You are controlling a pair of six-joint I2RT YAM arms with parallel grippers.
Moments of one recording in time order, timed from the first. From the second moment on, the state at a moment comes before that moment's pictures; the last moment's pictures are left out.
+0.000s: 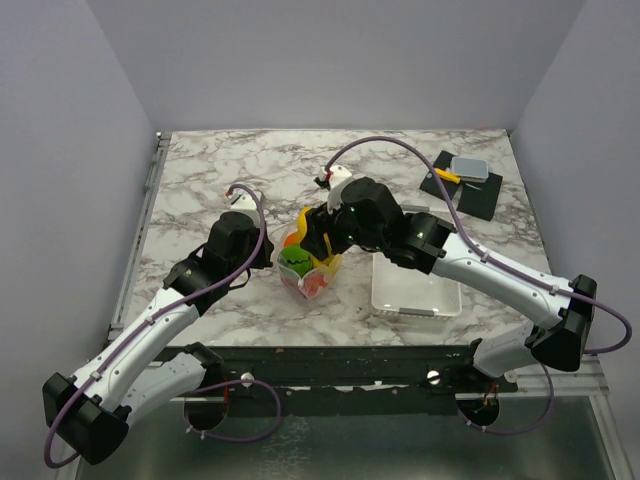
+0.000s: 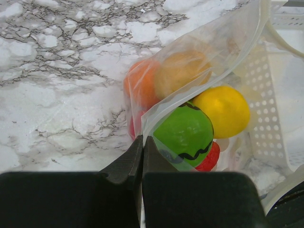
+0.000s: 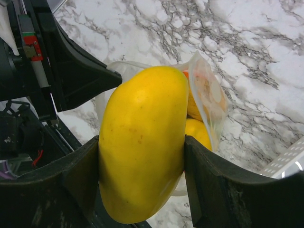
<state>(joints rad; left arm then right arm) -0.59 0.90 0.80 -0.47 -0.15 -0.38 1.00 1.42 1.41 -0.49 0.10 0.26</state>
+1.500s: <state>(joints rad) -0.59 0.90 0.80 -0.47 -0.14 -0.38 1.02 1.73 1.62 -0.73 0.33 0.34</state>
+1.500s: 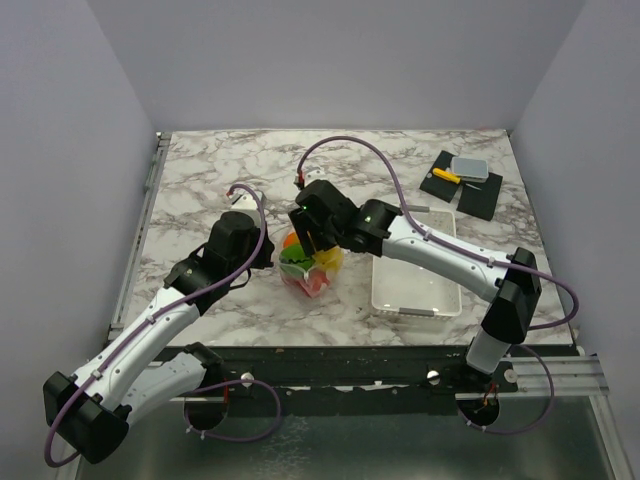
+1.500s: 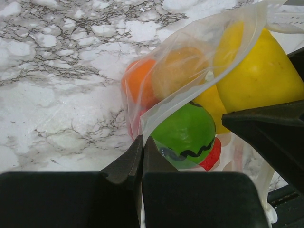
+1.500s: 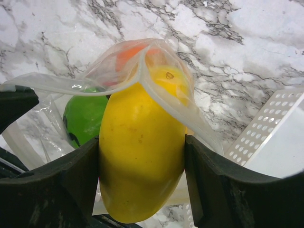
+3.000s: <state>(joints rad) -0.59 0.92 0.80 -0.47 -0.14 -0.37 1.02 1.48 1.45 -0.71 0.48 0.62</state>
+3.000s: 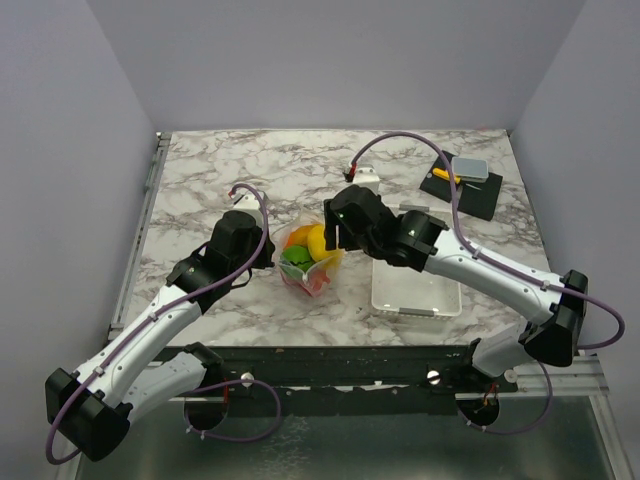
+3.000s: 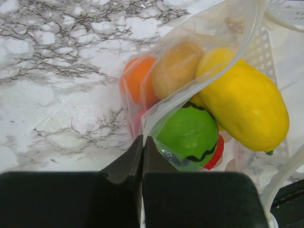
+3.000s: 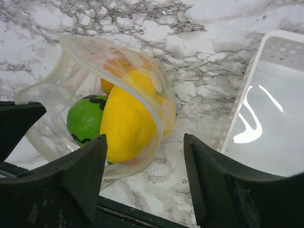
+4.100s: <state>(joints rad) -0.59 0.94 0.85 -0.49 -0.06 -0.37 1.02 1.54 1.45 -0.71 0.49 0.70</state>
